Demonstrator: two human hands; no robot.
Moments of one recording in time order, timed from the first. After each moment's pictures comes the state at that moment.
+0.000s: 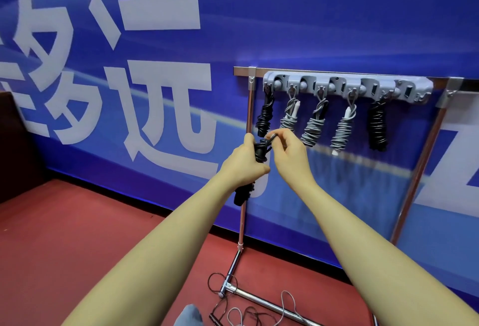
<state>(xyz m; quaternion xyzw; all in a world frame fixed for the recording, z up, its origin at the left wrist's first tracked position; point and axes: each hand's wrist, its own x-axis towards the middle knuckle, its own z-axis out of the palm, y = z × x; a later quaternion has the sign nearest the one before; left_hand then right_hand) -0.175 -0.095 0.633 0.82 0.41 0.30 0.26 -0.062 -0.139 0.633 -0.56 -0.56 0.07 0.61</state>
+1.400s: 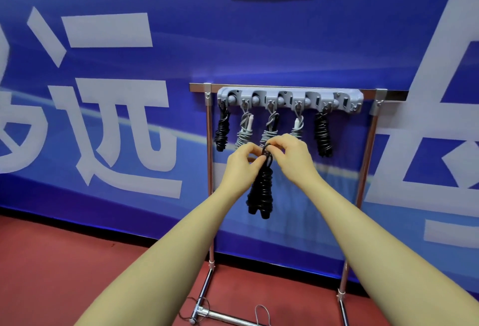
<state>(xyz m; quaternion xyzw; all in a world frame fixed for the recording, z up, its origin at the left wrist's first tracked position) -0.086 -0.122 0.641 0.78 0.27 0.45 0.35 0.038 -0.178 0.660 -0.66 -0.58 -0.06 0.47</state>
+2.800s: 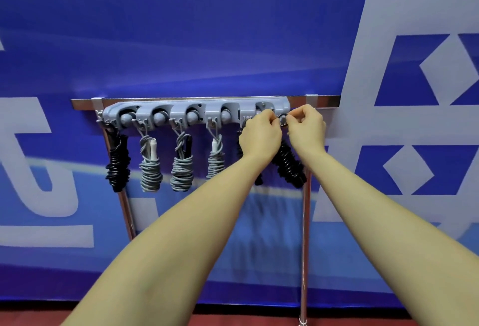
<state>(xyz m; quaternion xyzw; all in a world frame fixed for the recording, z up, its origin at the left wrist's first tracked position) 0.201 -0.117 0.718 0.81 0.33 0.43 0.22 0.285 -0.159 0.710 -0.68 -0.33 -0.11 0.65</state>
